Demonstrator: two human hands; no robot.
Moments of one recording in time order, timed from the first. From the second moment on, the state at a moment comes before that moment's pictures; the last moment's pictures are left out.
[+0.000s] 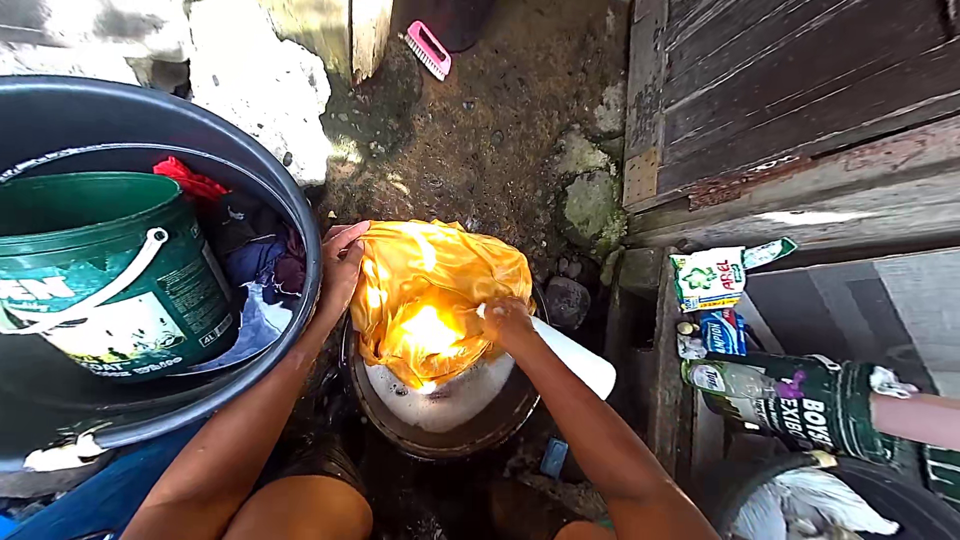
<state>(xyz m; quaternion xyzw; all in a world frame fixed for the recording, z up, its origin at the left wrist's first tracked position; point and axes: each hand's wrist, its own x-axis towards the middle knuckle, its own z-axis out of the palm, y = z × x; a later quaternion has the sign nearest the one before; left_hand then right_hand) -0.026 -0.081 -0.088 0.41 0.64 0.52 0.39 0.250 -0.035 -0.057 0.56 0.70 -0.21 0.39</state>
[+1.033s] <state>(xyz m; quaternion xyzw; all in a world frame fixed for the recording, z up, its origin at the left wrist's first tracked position) -0.006 -0.075 -0.105 0.55 0.66 0.45 0.25 0.254 -0.013 -0.066 0.57 0.67 -0.22 0.42</state>
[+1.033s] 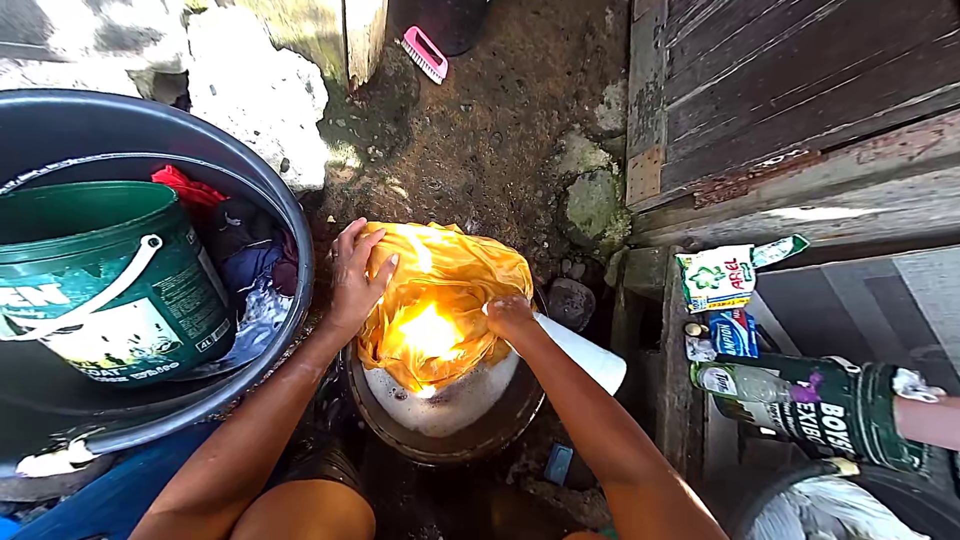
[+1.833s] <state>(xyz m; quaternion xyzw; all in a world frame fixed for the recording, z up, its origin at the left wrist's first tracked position) -0.011 -0.073 -0.102 0.62 0.63 0.44 0.18 0.226 -0.002 -0.070 0.59 0.70 -0.19 0.36</state>
